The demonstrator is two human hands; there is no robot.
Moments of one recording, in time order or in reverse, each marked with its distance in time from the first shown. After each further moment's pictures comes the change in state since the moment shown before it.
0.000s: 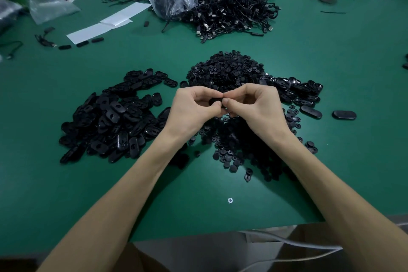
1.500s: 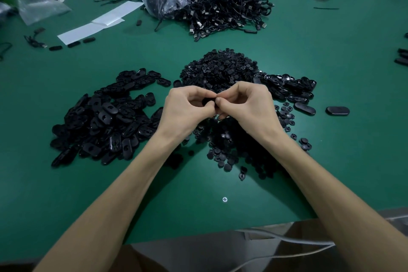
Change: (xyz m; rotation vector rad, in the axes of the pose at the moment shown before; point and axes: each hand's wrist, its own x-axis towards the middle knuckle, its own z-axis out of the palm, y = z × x) left_hand 0.000 0.001 -0.001 0.178 0.035 0.026; right_hand -0.005 -0.008 0.003 -0.078 0.009 0.048
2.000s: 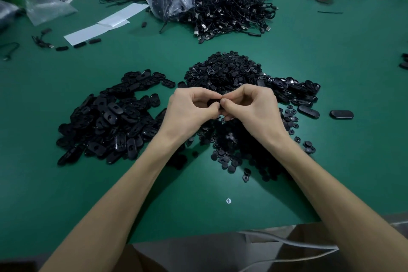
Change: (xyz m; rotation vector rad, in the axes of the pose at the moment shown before) left_hand -0.001 0.003 -0.004 -0.014 -0.038 0.018; right_hand -0.001 -0.001 0.000 0.011 0.019 0.022
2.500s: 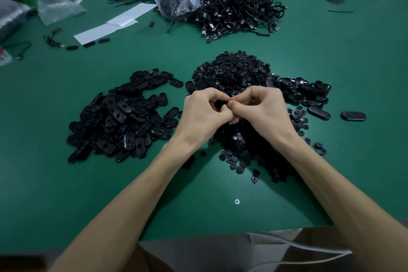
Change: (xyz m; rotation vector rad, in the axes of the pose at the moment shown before) left_hand -0.005 0.001 0.010 0.206 0.079 0.069; right_hand 0.003 0.003 0.002 0.063 -0.043 0.022
